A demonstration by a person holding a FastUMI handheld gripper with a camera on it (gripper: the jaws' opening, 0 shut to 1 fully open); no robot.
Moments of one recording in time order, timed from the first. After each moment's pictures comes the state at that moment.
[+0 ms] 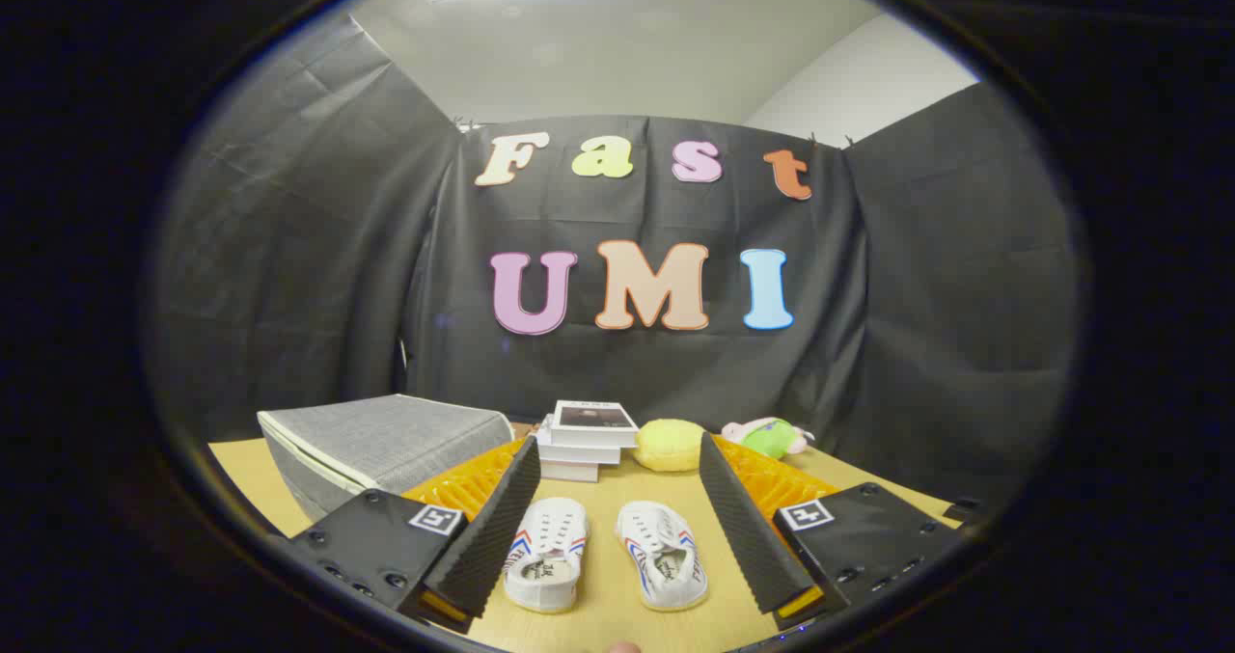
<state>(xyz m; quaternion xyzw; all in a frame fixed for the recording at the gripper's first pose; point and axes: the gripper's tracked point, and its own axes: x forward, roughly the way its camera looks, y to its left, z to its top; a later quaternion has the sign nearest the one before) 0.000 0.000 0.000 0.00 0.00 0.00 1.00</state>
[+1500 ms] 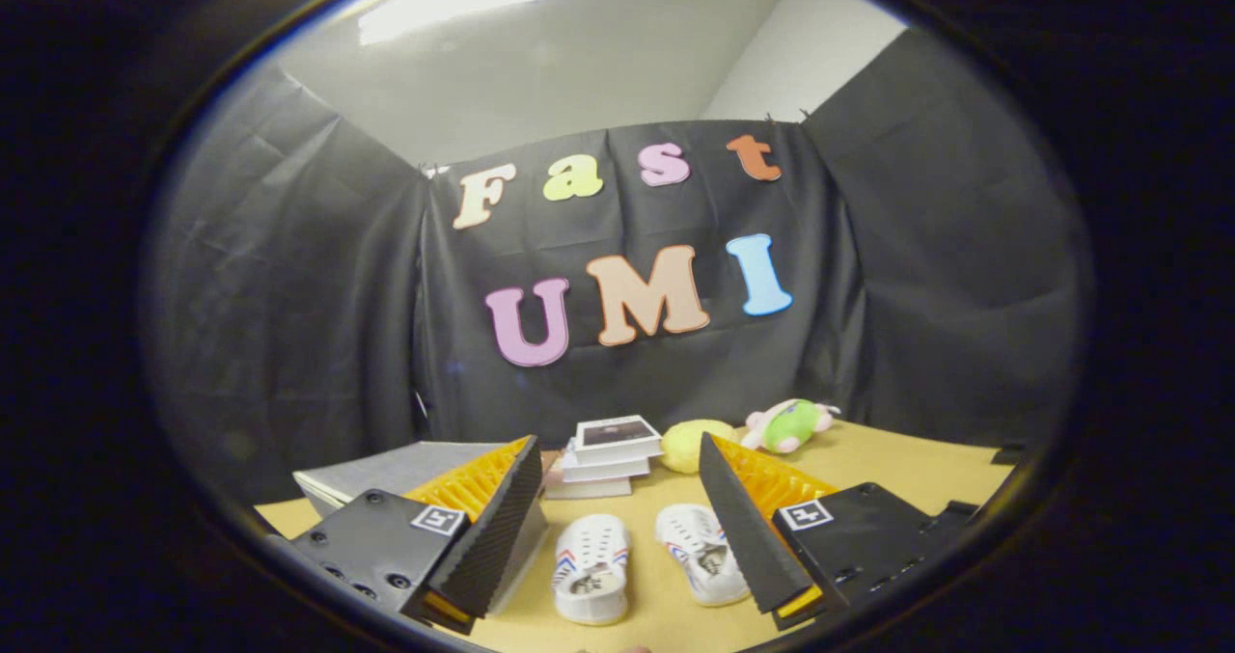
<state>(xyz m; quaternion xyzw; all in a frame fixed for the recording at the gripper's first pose) -0.005 0.011 0.010 0.15 -0.03 0.02 0.99</state>
